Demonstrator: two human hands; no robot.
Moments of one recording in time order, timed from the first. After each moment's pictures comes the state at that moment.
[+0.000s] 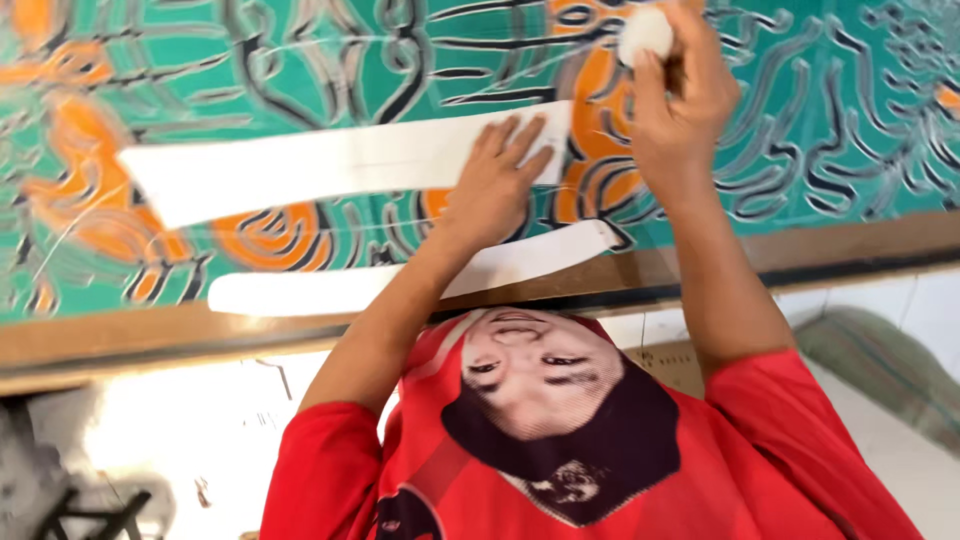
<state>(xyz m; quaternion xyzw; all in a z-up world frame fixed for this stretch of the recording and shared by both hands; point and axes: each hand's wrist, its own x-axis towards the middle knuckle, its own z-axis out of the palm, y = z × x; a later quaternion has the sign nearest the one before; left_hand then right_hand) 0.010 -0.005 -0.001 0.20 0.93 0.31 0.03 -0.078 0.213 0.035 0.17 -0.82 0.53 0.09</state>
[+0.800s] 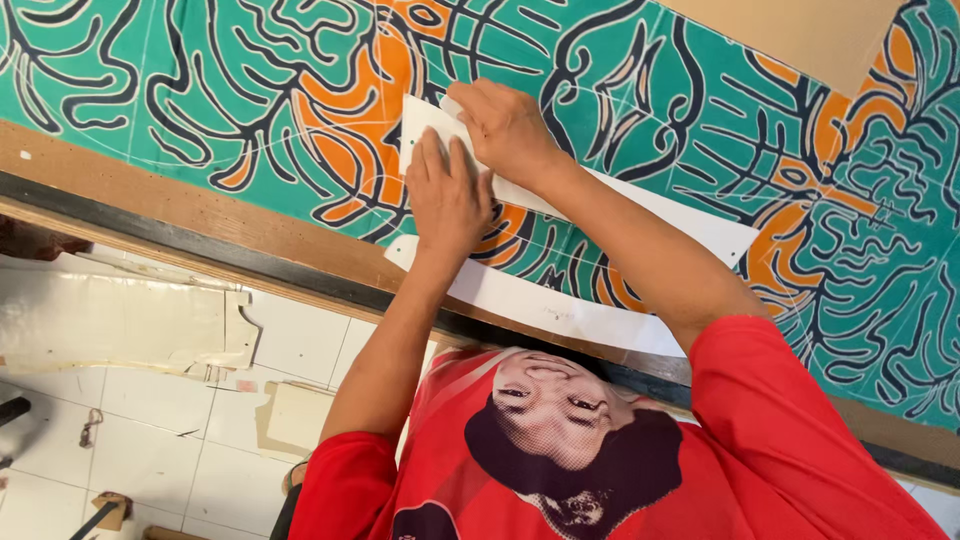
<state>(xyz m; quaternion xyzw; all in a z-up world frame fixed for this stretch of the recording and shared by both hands) 0.116 -0.258 -0.007 -0.24 0.94 0.19 -0.15 -0.042 -0.206 0.005 0.54 -0.73 0.41 -0.04</state>
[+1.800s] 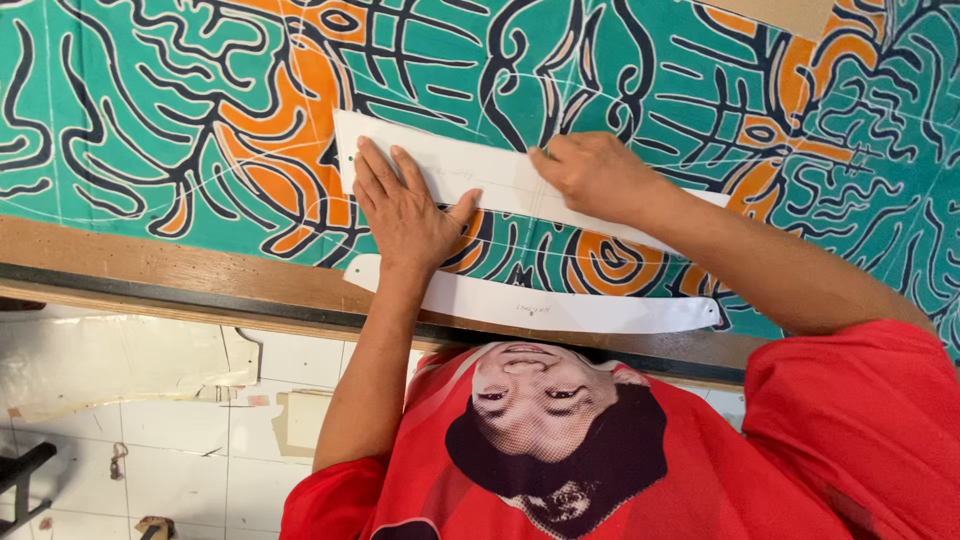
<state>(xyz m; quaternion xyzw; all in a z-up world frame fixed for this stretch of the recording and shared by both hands) 0.111 -0.248 -0.026 -0.25 0.96 0.13 0.01 -0.088 -0.043 0.025 0.65 -0.74 0.14 -0.11</state>
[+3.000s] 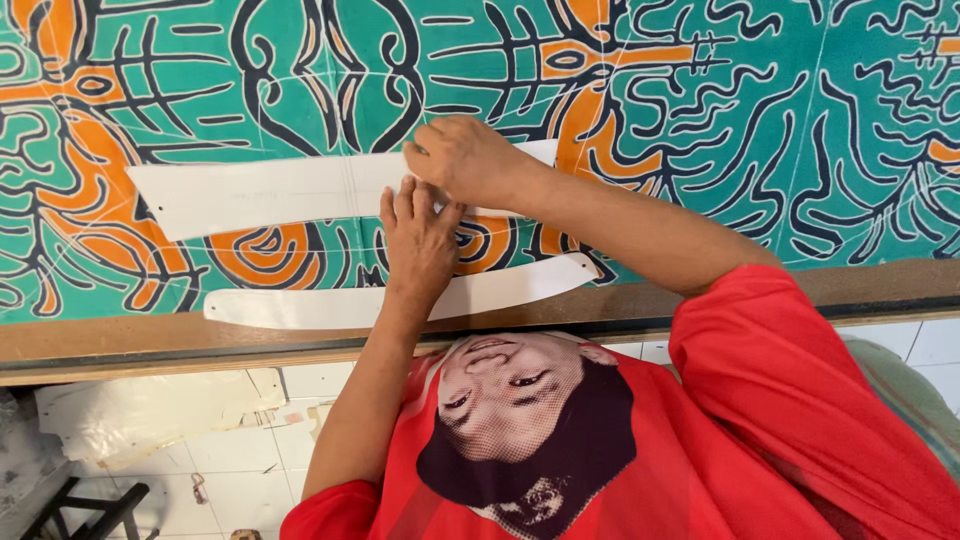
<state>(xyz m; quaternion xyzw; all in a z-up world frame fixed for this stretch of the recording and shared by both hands) 0.062 -0.034 -0.015 0.02 0.99 0.11 0.03 -0.097 0.075 -0.024 0.58 -0.76 0.29 -0.02</state>
